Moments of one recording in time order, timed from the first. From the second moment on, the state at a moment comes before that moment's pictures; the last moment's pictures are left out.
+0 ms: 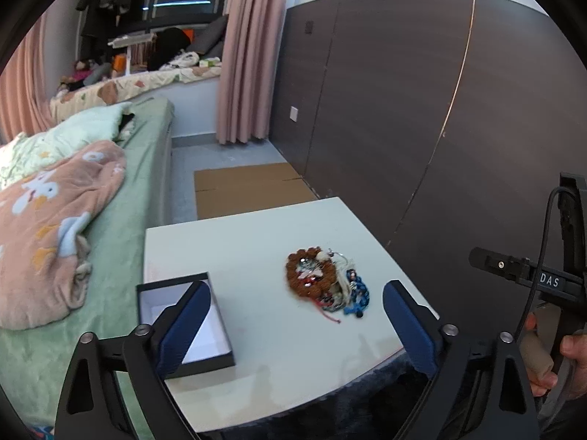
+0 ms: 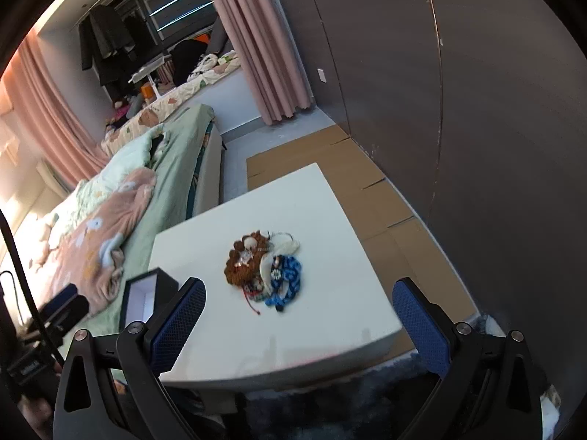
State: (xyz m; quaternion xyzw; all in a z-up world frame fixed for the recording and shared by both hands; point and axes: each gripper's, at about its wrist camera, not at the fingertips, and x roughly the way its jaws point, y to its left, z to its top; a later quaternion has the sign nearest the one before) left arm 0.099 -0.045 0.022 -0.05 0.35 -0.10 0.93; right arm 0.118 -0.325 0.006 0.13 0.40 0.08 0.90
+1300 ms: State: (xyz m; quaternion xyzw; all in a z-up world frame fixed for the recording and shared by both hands) left arm 0.231 -0.117 -0.116 -0.04 0.51 -0.20 0.84; right arm 0.222 -0.344 -0.094 0.25 0.51 0.09 0.82
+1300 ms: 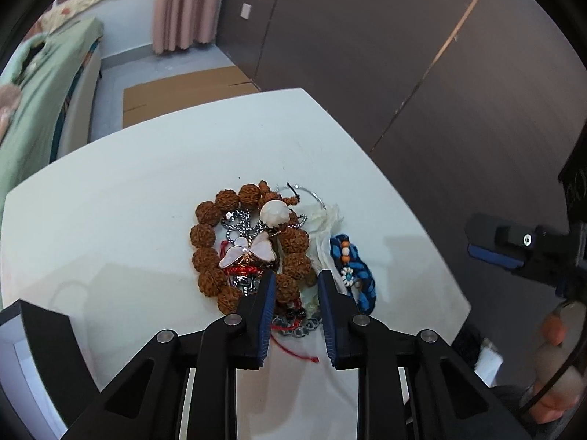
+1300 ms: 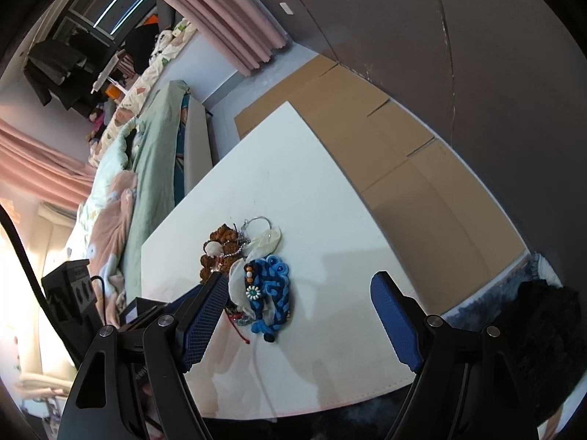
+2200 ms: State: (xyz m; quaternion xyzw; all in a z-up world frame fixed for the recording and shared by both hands) left arm 0.229 -0.097 -0.082 -0.08 0.46 -0.17 0.87; right arm 0.240 -0.299 -0.144 0.20 0.58 0.09 0.79
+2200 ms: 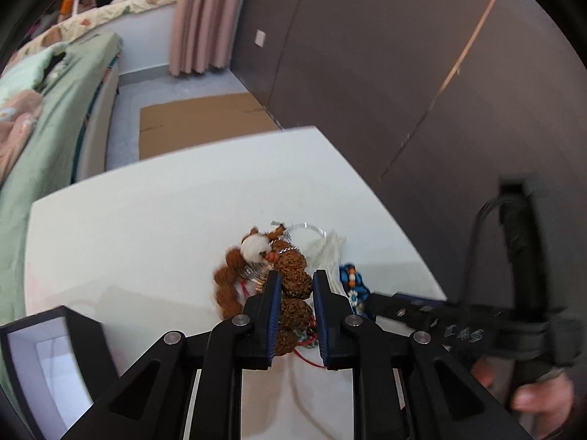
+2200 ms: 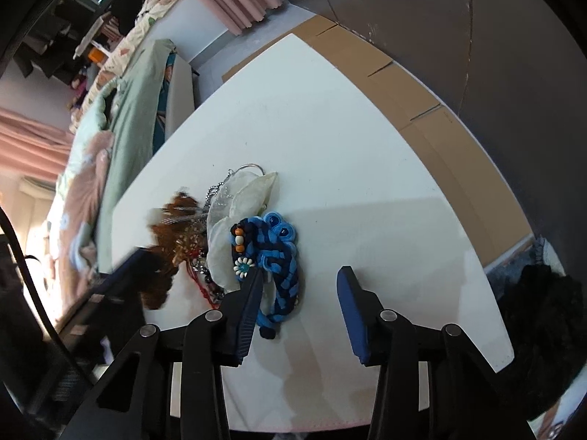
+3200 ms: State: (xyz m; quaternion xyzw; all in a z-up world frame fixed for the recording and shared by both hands) left arm 0.186 -0.001 -0.004 -0.19 0.39 -0.18 0.88; right arm 0.196 -0.283 -0.069 0.22 0.46 0.16 0.85
